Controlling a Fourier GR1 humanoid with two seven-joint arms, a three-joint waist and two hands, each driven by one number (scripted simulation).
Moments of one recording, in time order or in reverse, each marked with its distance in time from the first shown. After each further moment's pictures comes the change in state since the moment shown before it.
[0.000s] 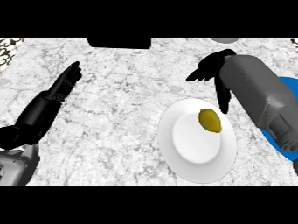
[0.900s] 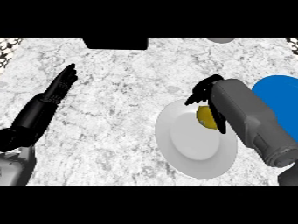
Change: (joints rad) left arm 0.029 -0.020 0.046 0.000 -0.028 -0.037 -0.011; right arm 0.125 0.082 0.107 0.020 0.163 -0.041 -0.106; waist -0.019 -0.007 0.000
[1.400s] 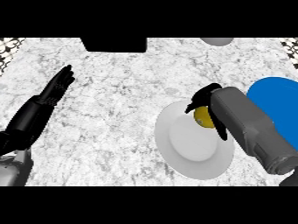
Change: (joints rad) left arm 0.025 -0.004 0.023 -0.032 -0.008 -0.018 0.012; right arm 0.071 -0.003 0.057 -0.067 0.059 -0.019 -0.052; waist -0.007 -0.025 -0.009
